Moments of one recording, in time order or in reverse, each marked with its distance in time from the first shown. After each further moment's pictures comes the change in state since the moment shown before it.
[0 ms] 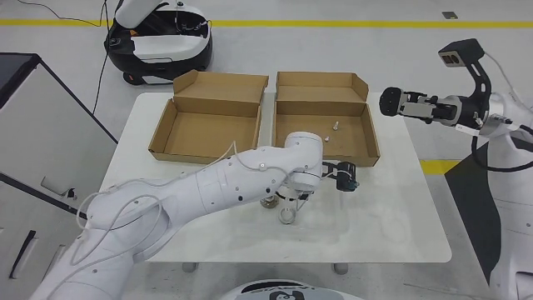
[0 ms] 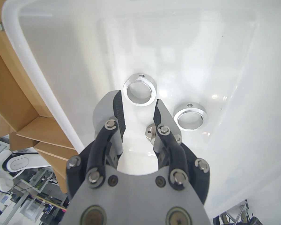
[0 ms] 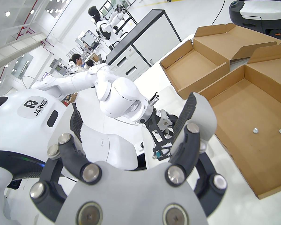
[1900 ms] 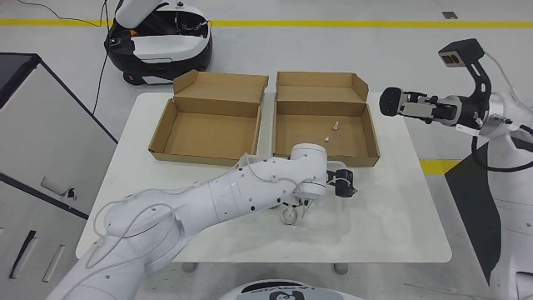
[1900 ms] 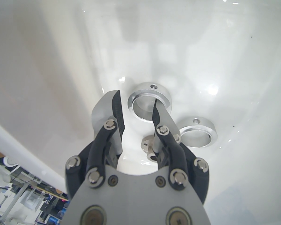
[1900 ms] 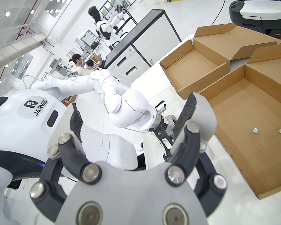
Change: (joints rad) left arm 0.076 -0.058 0.006 0.097 0.100 -0.004 -0.001; right arm 0.000 0.000 0.000 0.000 0.000 0.000 0.000
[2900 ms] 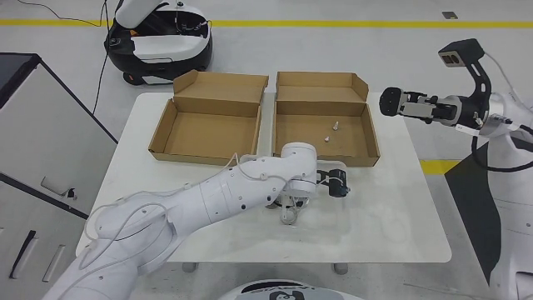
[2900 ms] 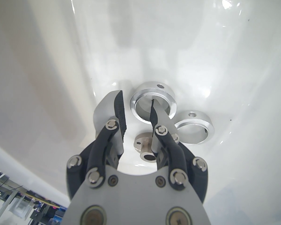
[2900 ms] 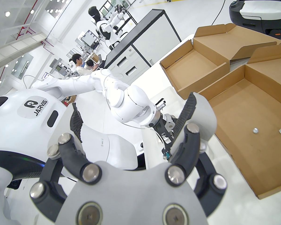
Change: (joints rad) left arm 0.021 0.050 -0.026 -0.031 -0.033 -0.004 0.005; right arm 0.000 0.000 0.000 0.000 0.000 0.000 0.000
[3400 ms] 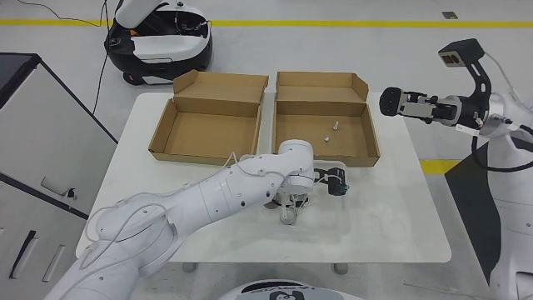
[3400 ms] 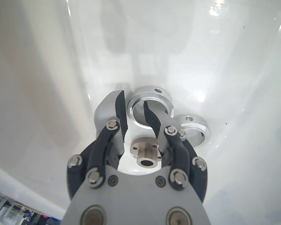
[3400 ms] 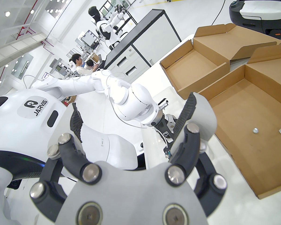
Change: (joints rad) left arm 0.016 -0.002 -0.028 0.034 -0.026 -0.014 0.020; right arm 0.000 0.000 0.000 0.000 0.000 0.000 0.000
